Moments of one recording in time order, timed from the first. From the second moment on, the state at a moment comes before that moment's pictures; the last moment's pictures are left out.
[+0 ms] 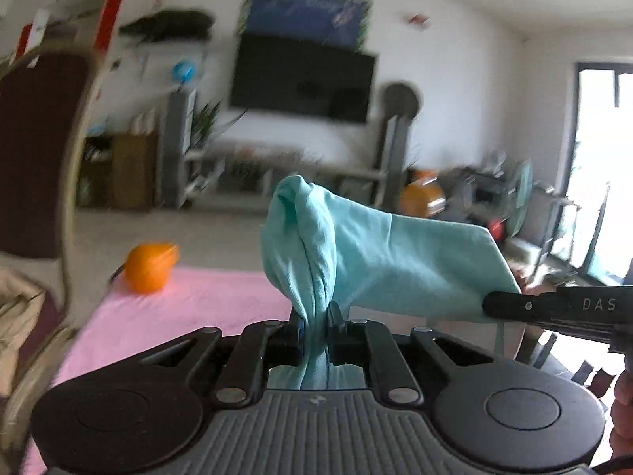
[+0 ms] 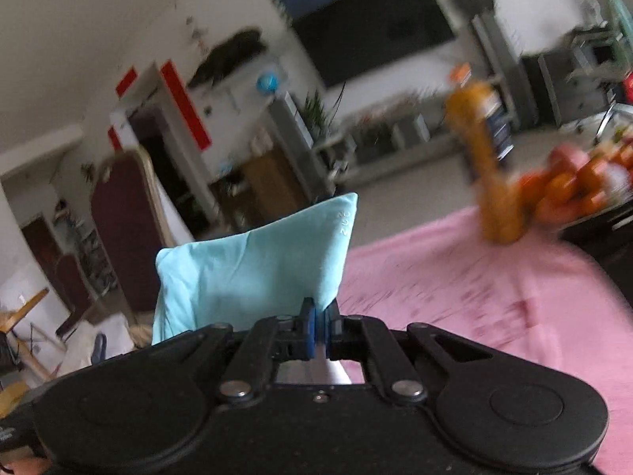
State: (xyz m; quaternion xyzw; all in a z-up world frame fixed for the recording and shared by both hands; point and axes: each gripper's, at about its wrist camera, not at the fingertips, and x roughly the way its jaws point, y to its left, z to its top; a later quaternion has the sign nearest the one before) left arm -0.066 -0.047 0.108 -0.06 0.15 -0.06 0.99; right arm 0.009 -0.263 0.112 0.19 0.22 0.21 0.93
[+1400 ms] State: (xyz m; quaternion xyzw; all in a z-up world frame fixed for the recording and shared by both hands) left arm 0.053 -0.209 -0.032 -0.07 0.40 -0.17 0.90; right arm 0.057 -0.455 -0.035 0.32 0.41 0.02 0.85
